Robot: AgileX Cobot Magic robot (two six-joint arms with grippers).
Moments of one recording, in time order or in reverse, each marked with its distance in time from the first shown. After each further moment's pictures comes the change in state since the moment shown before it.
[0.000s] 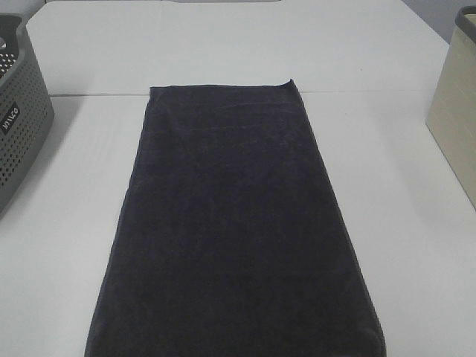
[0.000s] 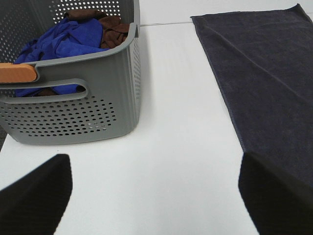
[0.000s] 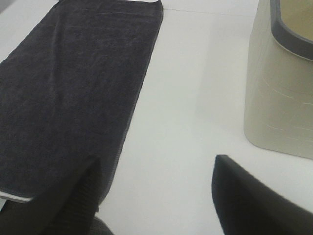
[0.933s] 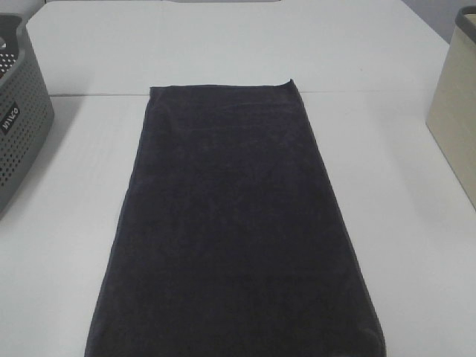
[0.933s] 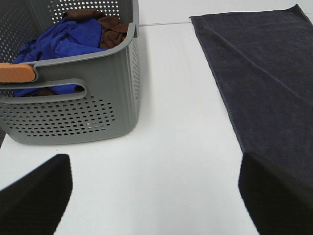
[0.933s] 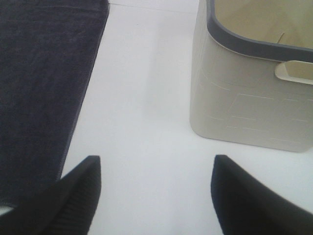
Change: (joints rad) left arm 0.000 0.000 0.000 -0.003 0.001 0.000; right arm -0.104 0.000 0.000 -0.111 0.000 -0.024
